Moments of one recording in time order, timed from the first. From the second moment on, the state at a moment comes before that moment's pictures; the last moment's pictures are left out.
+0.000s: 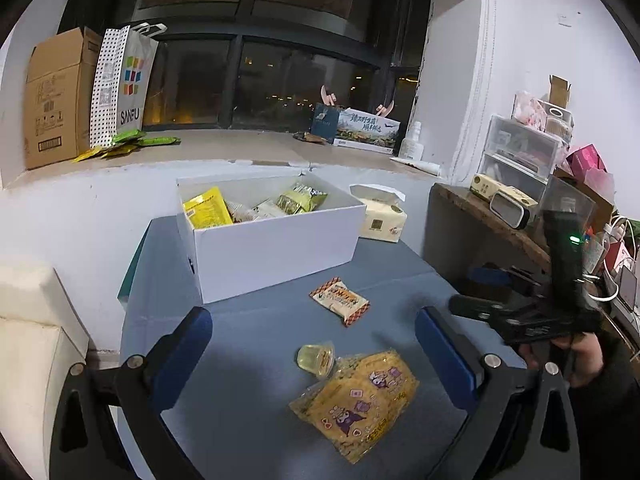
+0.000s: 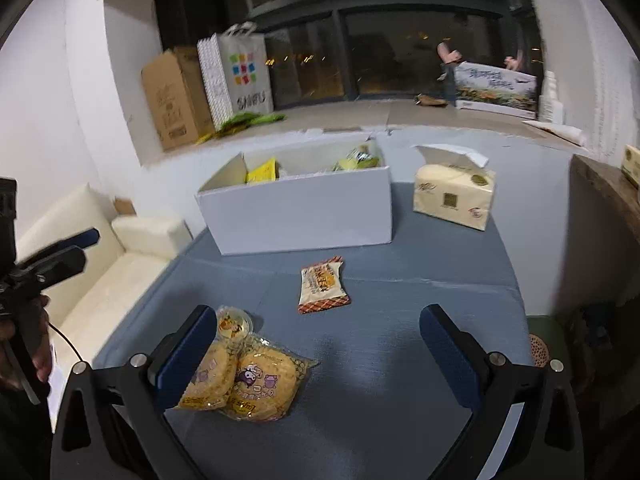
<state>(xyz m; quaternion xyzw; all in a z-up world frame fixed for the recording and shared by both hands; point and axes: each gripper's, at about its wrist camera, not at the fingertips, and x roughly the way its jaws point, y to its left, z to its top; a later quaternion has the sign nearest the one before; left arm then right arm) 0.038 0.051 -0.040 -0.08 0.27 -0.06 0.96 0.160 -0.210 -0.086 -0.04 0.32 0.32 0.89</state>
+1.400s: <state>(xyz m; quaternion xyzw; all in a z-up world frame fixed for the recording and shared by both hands) 0.135 0.028 -0.139 -0.07 0.43 -0.12 0.89 0.153 -0.220 -0.073 -0.01 0.28 0.37 0.88</state>
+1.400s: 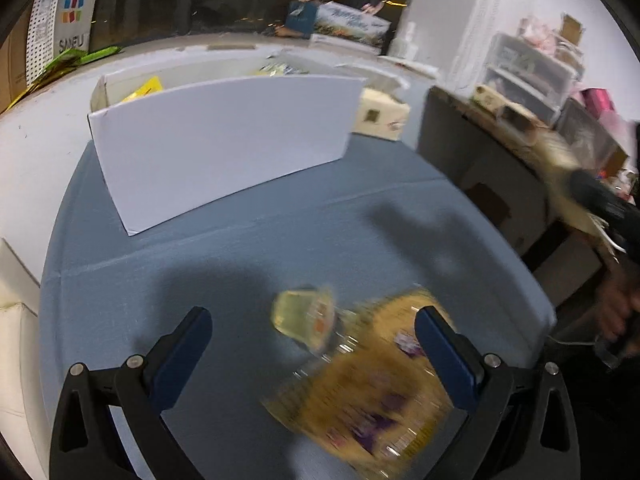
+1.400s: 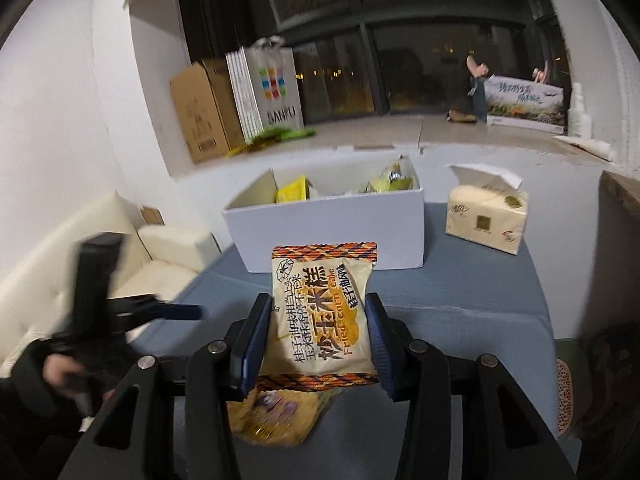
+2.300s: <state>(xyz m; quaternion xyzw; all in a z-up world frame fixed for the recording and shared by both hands) 0.129 0.054 -0.078 -0.09 0.31 -0.11 0.94 0.148 -0.202 -0.091 -0.02 0.30 0.40 0.87</state>
